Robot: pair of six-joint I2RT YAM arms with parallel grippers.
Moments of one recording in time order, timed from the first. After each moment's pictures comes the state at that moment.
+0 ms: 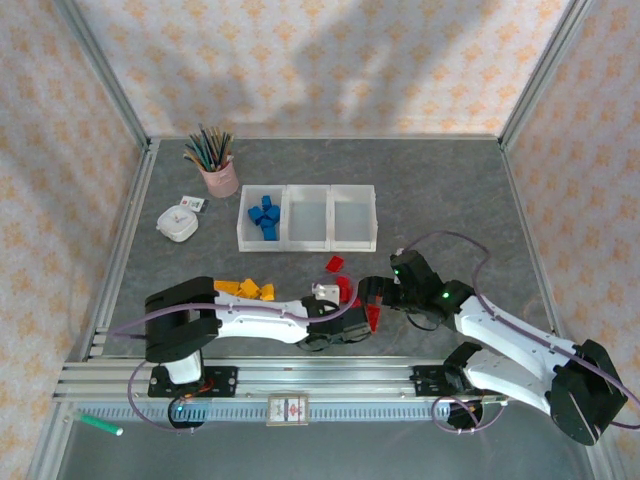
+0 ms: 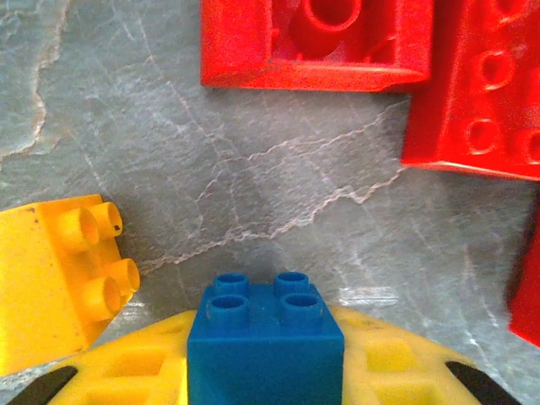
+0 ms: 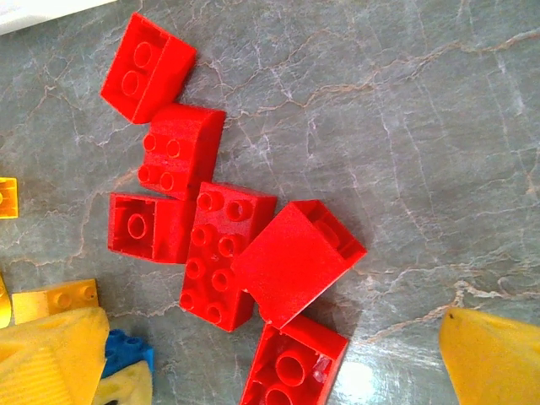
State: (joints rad) left arm -1.27 1.72 1.00 -0.62 -0.34 -1.30; right arm 0.68 0.96 0.49 -0.46 -0.09 0.75
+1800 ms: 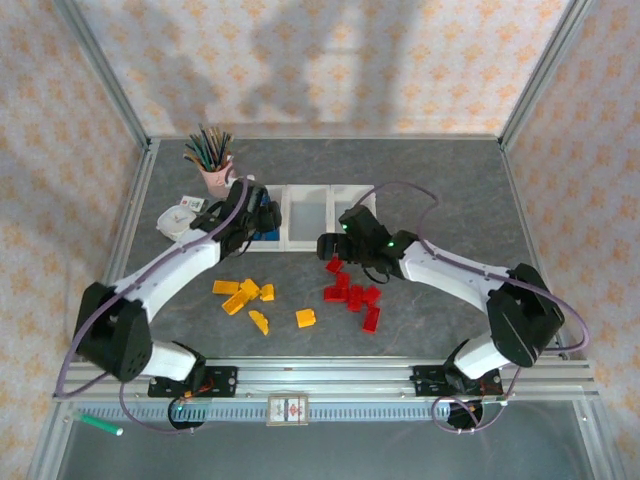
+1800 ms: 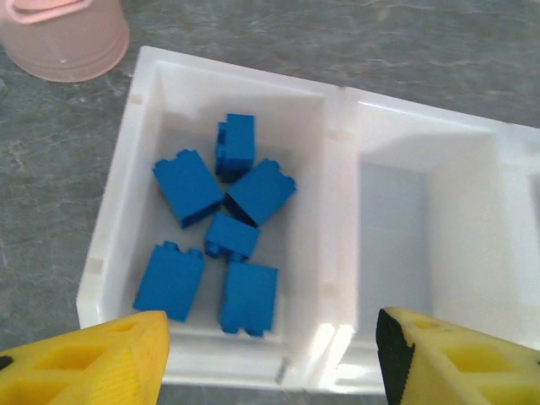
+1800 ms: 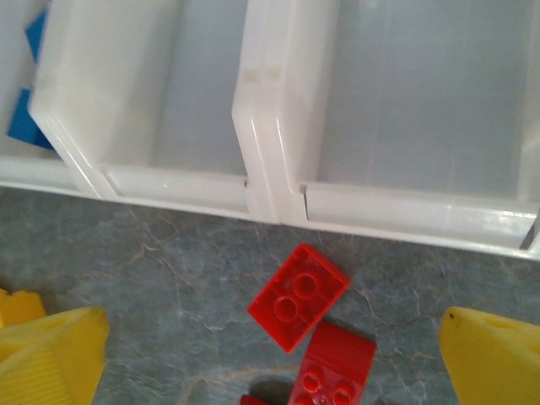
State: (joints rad) left arm -0.41 1.37 1.00 -0.42 -0.21 -0.56; right arm 0.77 1.50 0.99 -0.39 0.09 0.67
